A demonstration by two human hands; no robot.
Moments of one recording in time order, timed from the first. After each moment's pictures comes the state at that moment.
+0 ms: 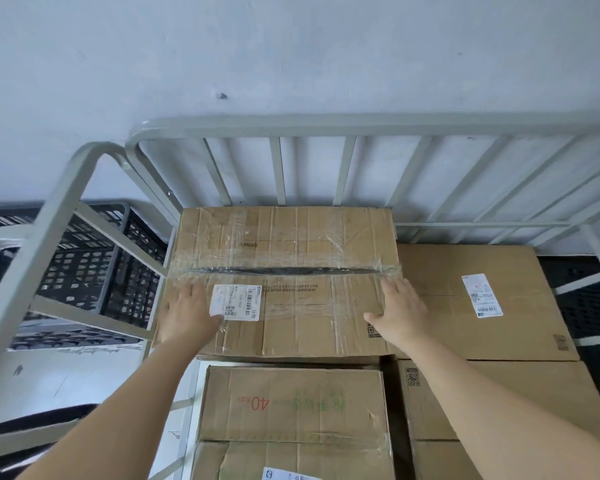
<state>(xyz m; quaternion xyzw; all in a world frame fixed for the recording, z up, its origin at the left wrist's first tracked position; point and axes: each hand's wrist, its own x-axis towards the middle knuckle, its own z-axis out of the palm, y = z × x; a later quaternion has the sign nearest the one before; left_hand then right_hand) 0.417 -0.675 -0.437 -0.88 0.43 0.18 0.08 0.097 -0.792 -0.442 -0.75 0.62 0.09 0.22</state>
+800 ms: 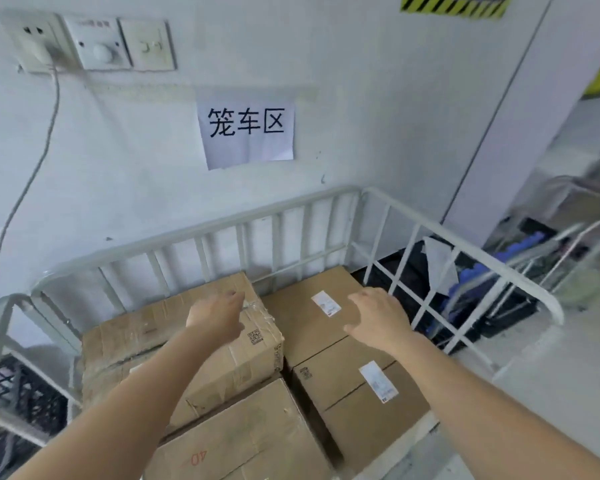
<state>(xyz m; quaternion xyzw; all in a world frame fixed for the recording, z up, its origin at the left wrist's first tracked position) 0.199 -0.605 -0.170 -0.60 0.79 0.04 0.06 -0.074 -0.542 -0.162 -0.69 0.72 -0.01 0.09</state>
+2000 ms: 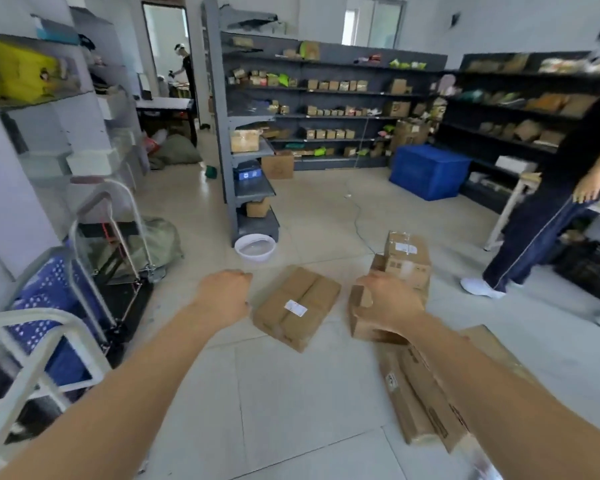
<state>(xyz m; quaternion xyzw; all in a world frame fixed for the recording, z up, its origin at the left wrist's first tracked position) -0.457 -0.142 -0.081 0.04 1.00 -0.05 -0.01 -0.465 0.140 -0.071 -0.10 0.99 -0.04 0.01</state>
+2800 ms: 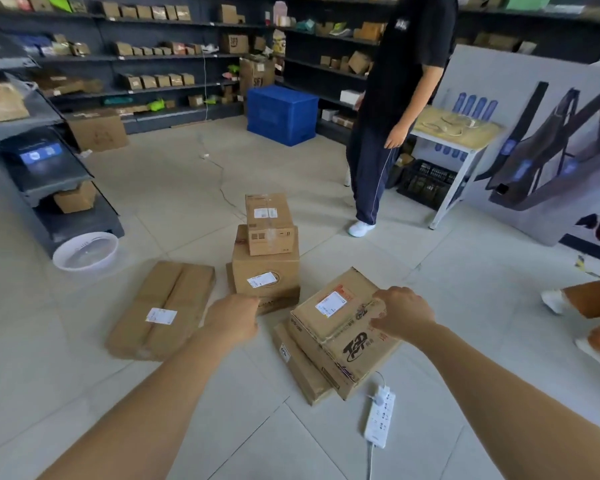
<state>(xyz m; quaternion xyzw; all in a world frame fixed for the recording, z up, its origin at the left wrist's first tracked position) -0.642 0.201 -0.196 0.26 0.96 0.00 0.12 -0.516 0.466 -0.156 0.20 0.97 -0.04 0.11</state>
